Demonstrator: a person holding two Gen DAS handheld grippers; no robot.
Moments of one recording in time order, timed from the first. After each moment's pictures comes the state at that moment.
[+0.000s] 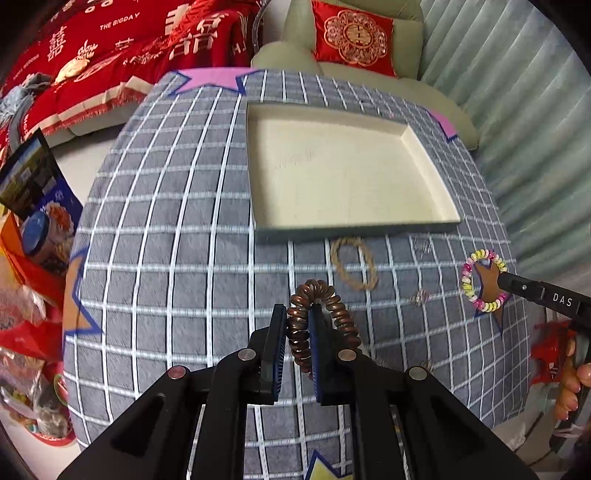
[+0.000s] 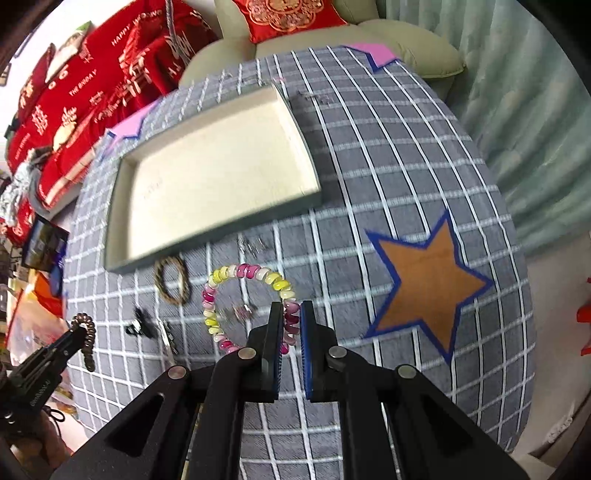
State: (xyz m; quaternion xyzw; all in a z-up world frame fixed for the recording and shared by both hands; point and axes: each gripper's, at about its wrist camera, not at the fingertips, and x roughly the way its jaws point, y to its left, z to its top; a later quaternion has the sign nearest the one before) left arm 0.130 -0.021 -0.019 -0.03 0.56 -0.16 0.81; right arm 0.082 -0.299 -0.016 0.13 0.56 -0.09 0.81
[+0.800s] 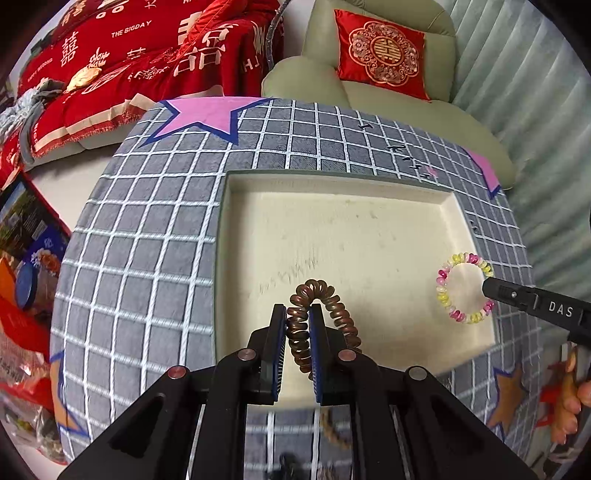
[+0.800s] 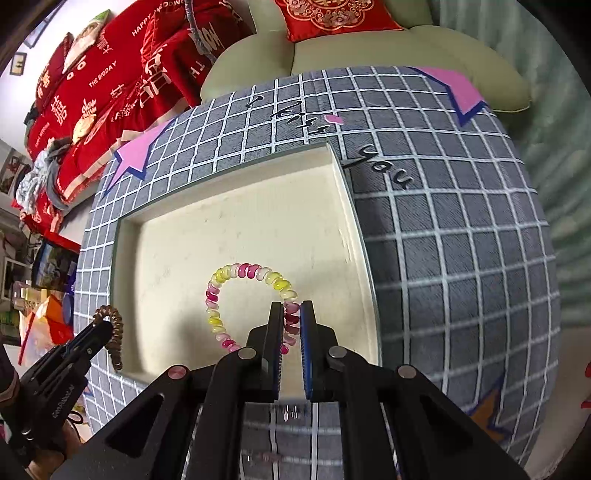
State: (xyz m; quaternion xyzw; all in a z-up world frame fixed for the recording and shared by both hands) left arm 0.265 -0.082 -0.037 -0.02 0.55 -0.10 0.83; right arm 0.252 -0.311 -0.038 0.13 0.58 -0.02 0.81
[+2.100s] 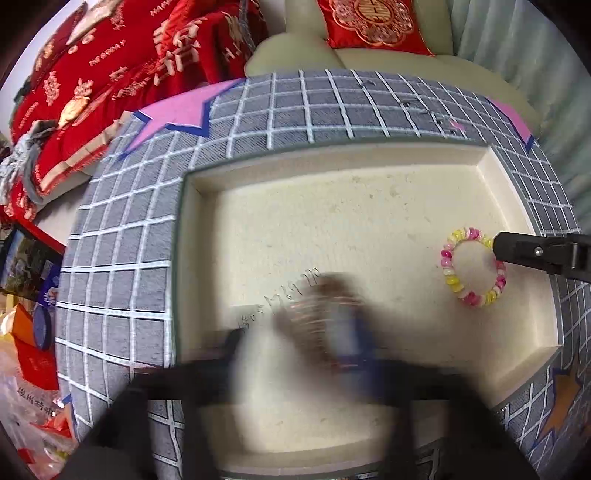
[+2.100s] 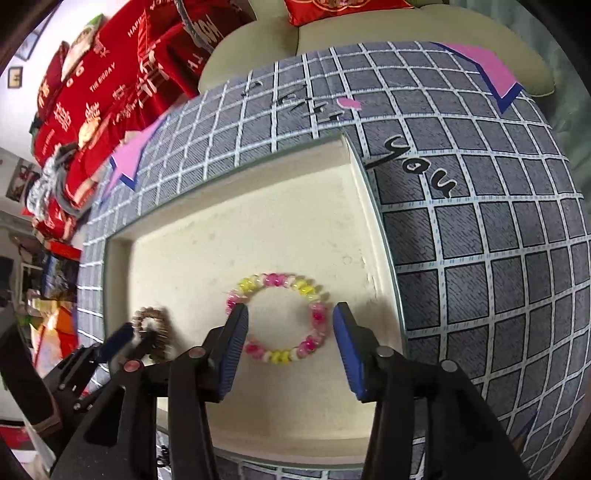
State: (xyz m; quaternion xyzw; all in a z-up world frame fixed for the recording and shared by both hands) left arm 0.292 -0.122 -0.077 0.09 0.57 -0.07 0.82; right arm 0.291 -0.320 -0.075 0.17 0.59 0.01 0.79
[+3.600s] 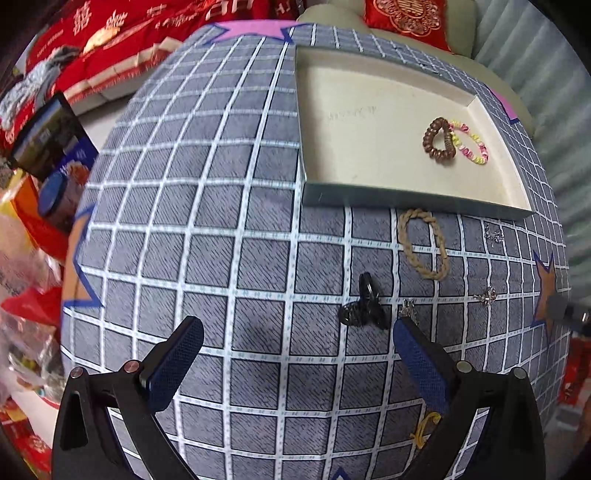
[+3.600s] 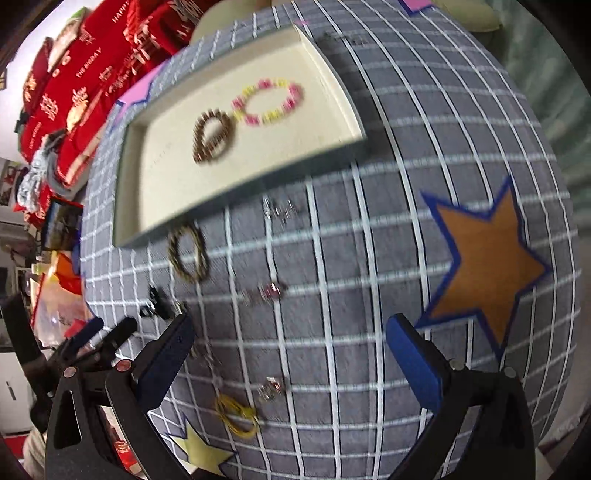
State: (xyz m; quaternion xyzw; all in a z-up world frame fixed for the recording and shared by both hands) left arm 0.138 0.001 -0.066 0.00 0.63 -0.06 0.77; right arm 0.110 -0.286 -0.065 0.19 0.64 -0.03 0.75
